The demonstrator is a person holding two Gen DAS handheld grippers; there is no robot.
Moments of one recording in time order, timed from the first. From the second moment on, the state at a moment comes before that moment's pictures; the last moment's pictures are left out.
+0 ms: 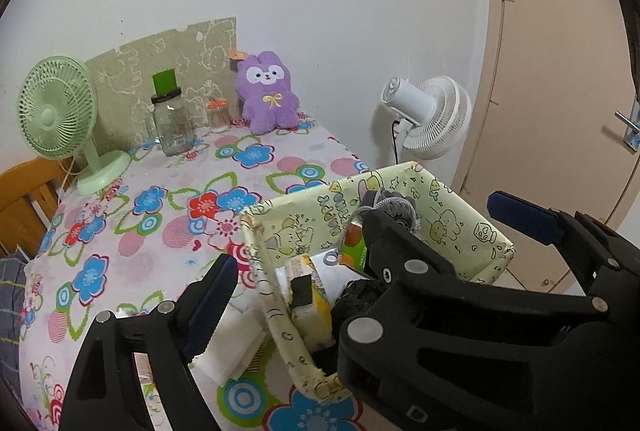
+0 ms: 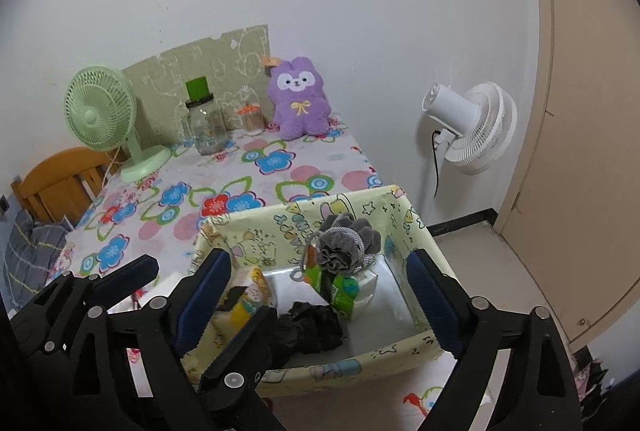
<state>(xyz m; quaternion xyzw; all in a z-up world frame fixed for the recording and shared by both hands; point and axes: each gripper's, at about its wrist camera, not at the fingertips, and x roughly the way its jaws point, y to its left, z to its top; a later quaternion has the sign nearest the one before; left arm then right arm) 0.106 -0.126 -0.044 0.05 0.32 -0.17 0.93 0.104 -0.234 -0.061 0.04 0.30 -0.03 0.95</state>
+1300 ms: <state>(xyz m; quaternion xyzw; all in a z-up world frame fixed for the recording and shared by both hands) 0.057 -0.039 -0.004 0.05 0.25 -0.13 0.96 0.054 -0.144 -0.013 -0.01 0.23 0.01 0.97</state>
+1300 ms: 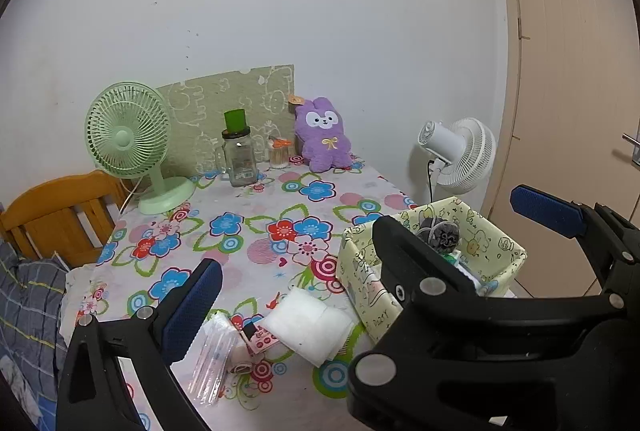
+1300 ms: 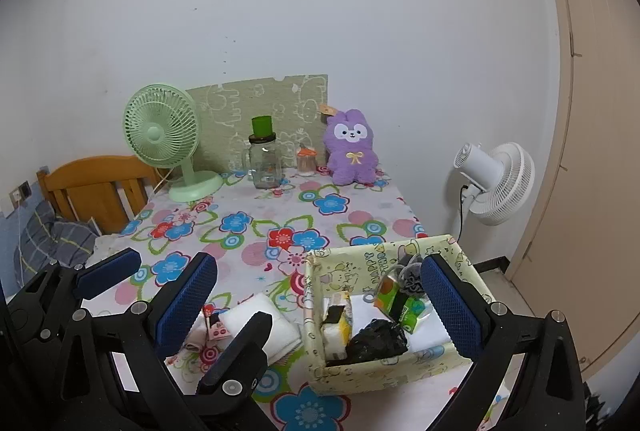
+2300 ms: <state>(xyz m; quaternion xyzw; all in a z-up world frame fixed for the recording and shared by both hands) 0.057 0.012 -0.047 0.03 0.26 -0.09 0.96 0.058 -0.095 -0.056 -0.01 0.25 0.08 0.96</state>
